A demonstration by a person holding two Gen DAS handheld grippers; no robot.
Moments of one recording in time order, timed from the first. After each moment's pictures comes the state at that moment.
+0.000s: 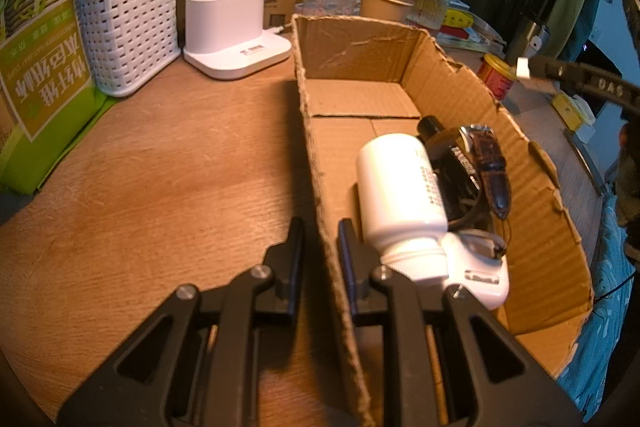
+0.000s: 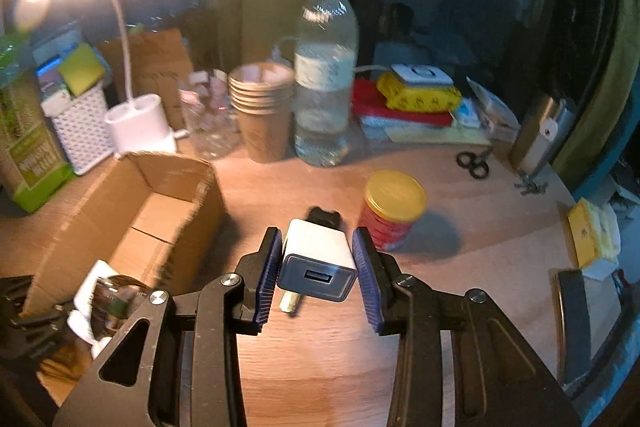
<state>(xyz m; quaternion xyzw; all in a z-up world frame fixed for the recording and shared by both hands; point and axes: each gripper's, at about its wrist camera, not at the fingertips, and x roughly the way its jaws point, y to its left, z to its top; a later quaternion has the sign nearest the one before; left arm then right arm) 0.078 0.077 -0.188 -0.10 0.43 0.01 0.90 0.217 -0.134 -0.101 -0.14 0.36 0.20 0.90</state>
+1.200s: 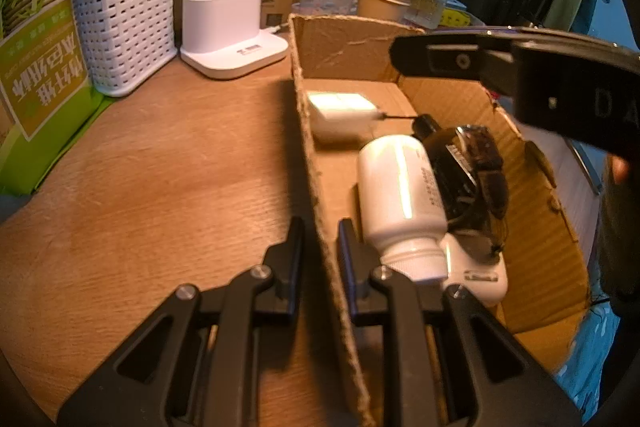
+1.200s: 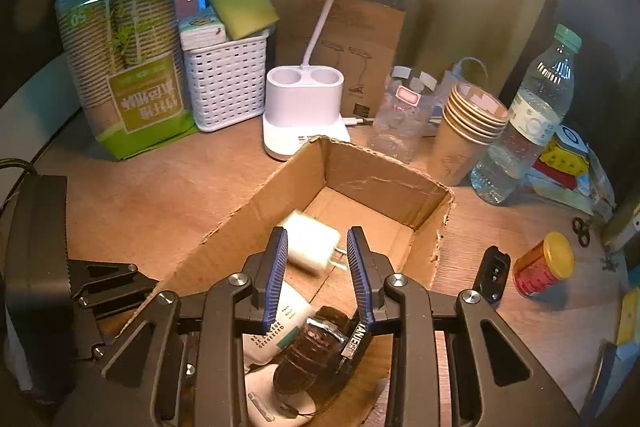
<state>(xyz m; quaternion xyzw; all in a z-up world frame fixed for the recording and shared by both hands) 0.079 0.071 -0.189 -0.10 0.43 0.01 0.90 0.166 -0.004 -0.120 -0.22 0.37 0.35 0.83</state>
